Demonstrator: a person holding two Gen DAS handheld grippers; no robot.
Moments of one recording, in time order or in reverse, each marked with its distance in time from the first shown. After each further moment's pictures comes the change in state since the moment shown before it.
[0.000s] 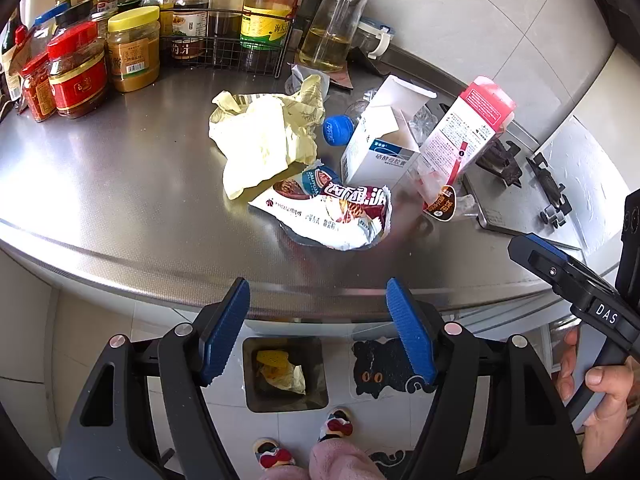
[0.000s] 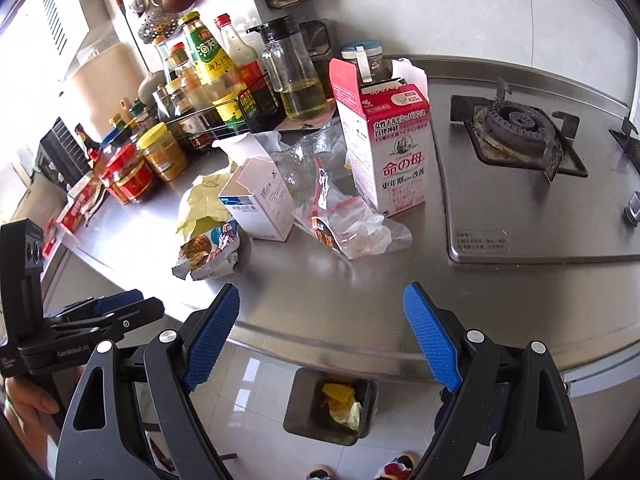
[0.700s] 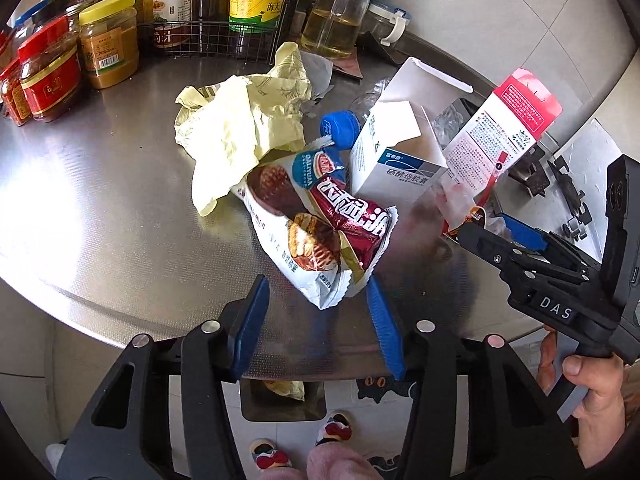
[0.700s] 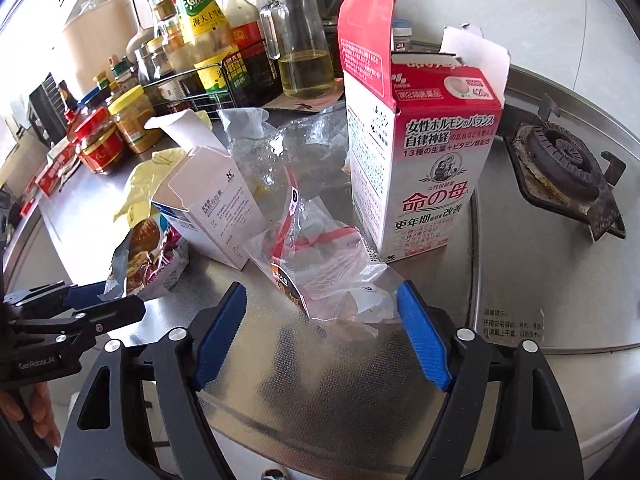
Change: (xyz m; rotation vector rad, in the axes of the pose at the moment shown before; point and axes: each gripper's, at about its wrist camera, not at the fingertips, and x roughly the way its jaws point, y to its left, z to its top) left arm 0.052 -0.012 0.026 -0.026 0.046 0.046; right arm 0.081 -0.010 0.029 -0.128 0.089 -0.020
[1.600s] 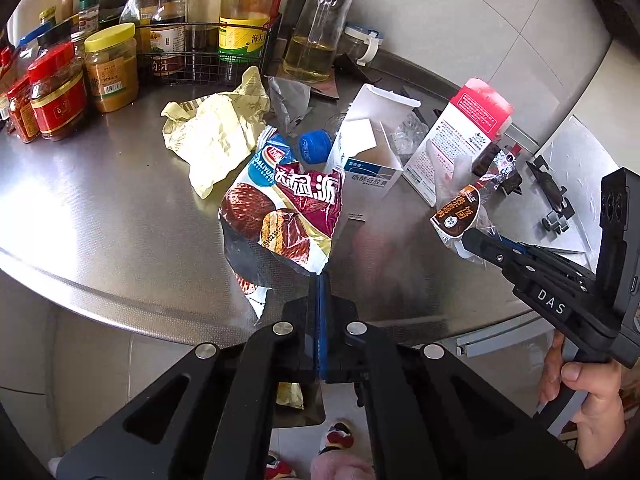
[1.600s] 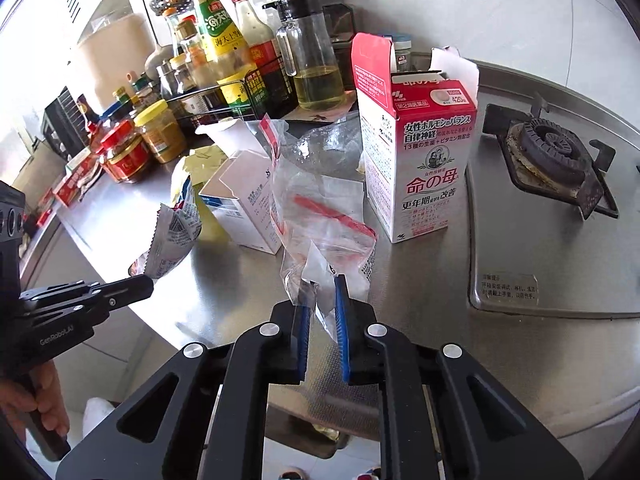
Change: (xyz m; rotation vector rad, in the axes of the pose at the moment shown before) left arm -0.039 -0.012 -0.017 0.058 -0.084 -0.041; right arm -0.049 0.012 -0.024 0.039 -0.074 0.039
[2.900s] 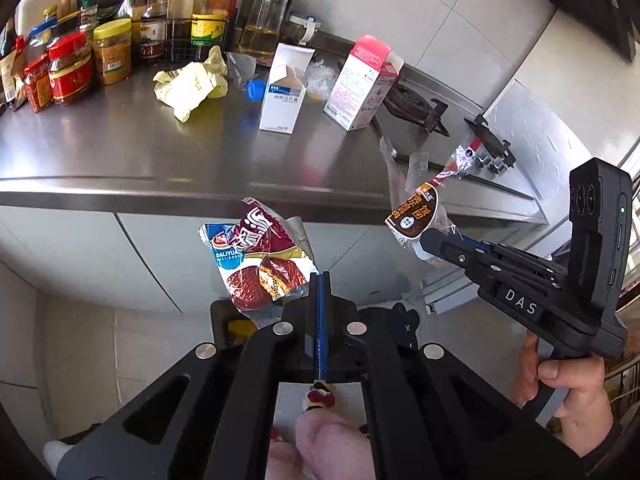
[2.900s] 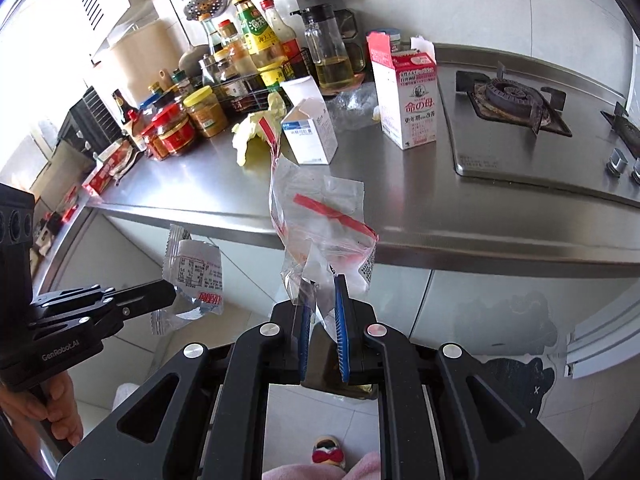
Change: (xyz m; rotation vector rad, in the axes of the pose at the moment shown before) left arm -0.085 -0.032 -0.110 0.060 0.056 -0.123; right arm -0.084 0.044 -0.106 0.077 0.043 0.018
